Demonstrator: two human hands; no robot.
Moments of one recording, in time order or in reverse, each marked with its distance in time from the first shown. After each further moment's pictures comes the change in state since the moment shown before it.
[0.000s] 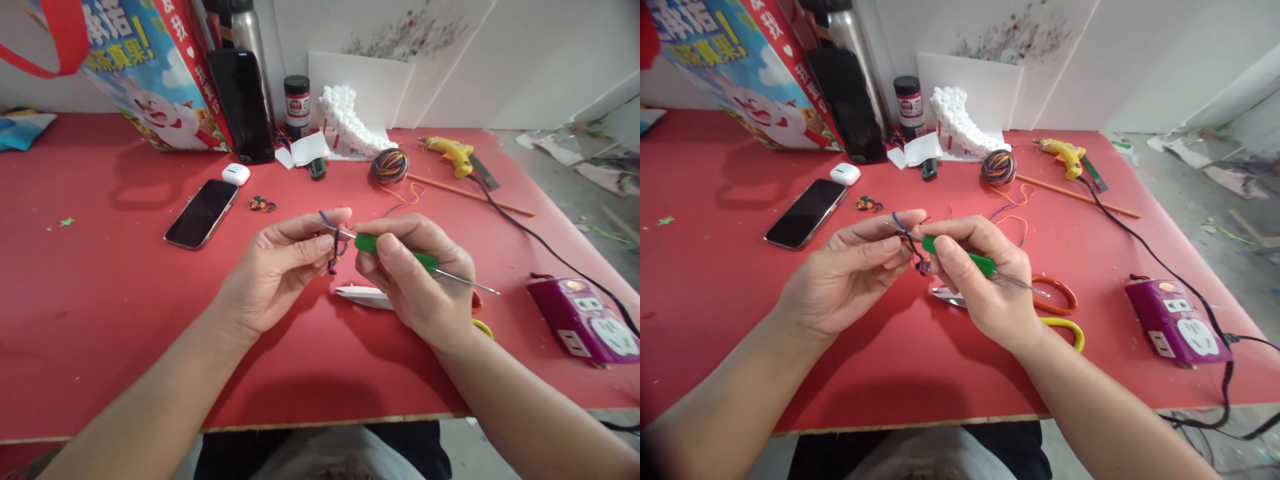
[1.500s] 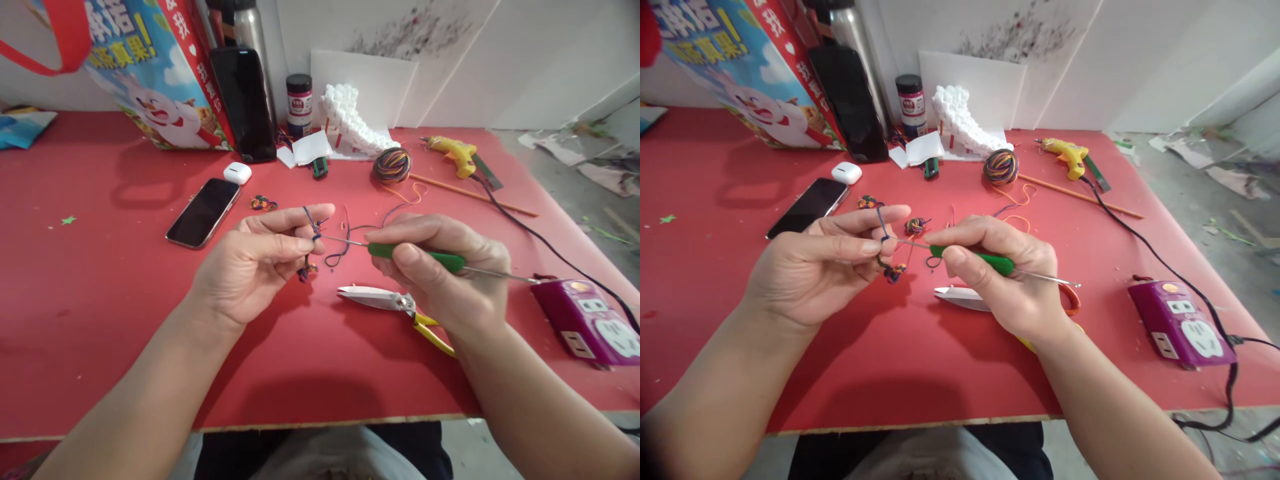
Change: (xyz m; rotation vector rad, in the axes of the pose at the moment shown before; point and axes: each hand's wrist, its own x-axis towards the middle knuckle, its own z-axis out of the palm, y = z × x) left_hand 0.000 0.021 -0.011 0.054 0.094 -0.042; right_hand 0.005 -0.013 -0.021 -0.139 -0.081 -0.106
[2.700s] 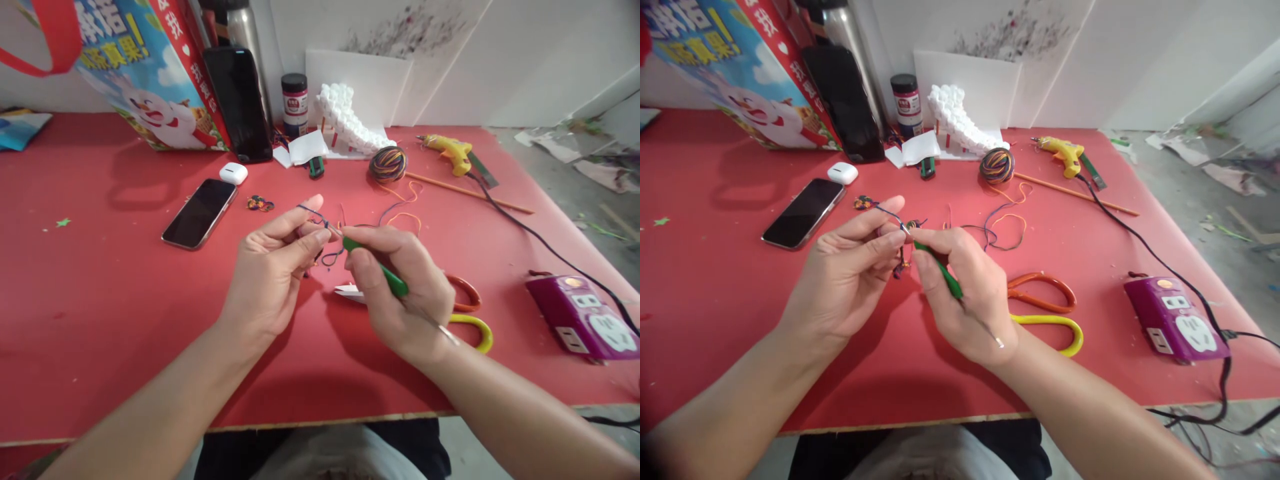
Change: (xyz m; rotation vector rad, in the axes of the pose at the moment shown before) left_hand -0.001 -0.031 0.024 -0.078 0.125 0.227; right_hand -0.017 0.011 0.039 -0.255 0.164 -0.146
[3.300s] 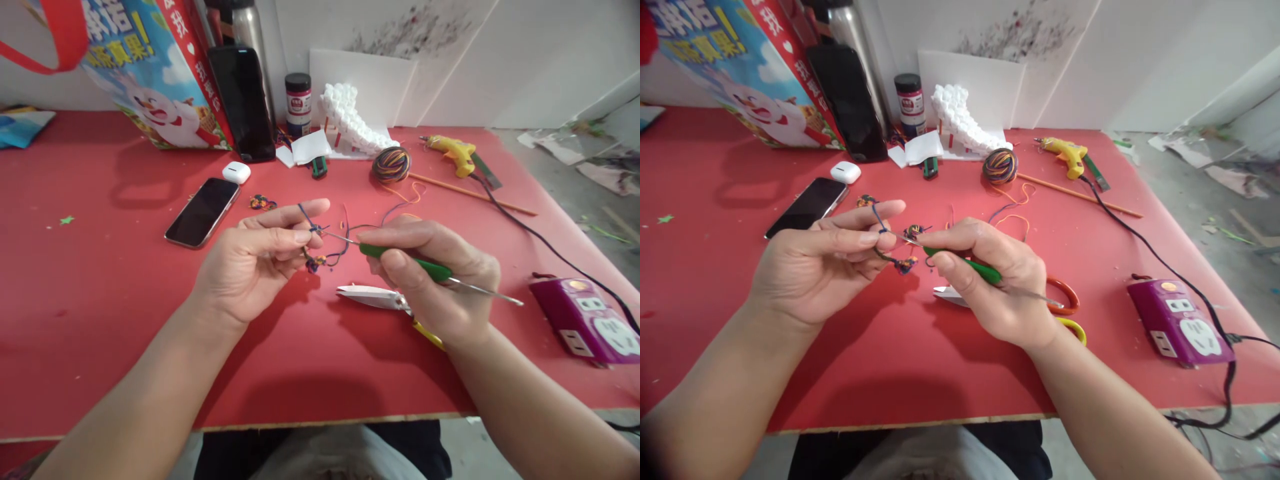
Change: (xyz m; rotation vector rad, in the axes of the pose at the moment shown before) left_hand 0.012 0.029 -0.020 0.056 -0.106 -0.209; right_hand 0.020 0.000 -0.029 0.184 -0.150 0.049
